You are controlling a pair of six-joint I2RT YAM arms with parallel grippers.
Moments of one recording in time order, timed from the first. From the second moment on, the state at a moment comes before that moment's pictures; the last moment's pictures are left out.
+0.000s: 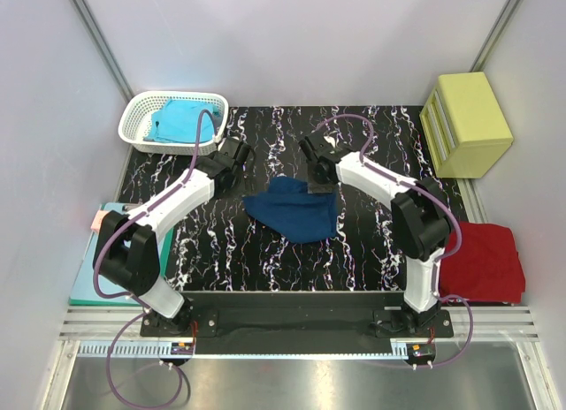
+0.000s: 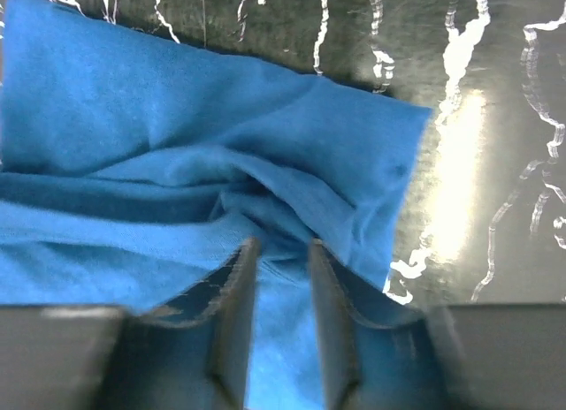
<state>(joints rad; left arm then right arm) -0.47 1.57 1.22 -0.69 -0.27 -0.54 0.60 1.96 1.54 -0.70 0.19 0.54</state>
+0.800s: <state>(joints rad) -0.47 1.57 1.18 -0.69 -0.25 -0.55 0.83 1.66 1.27 -0.71 0.19 0.60</state>
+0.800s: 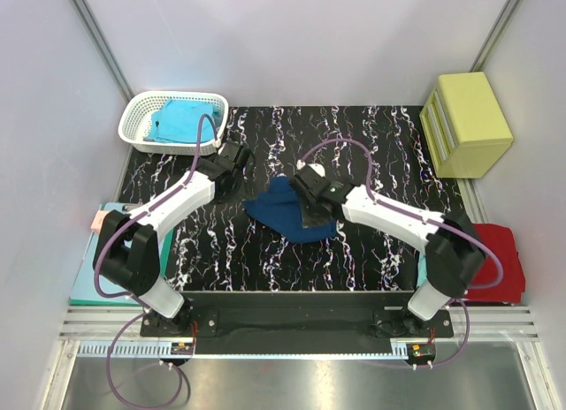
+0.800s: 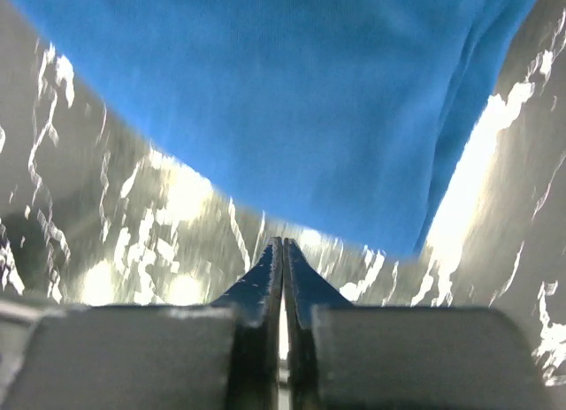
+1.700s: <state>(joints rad) -0.47 1.51 1.16 -0.71 -0.22 -0.55 0.61 1.98 1.53 -0.71 0.24 0.59</state>
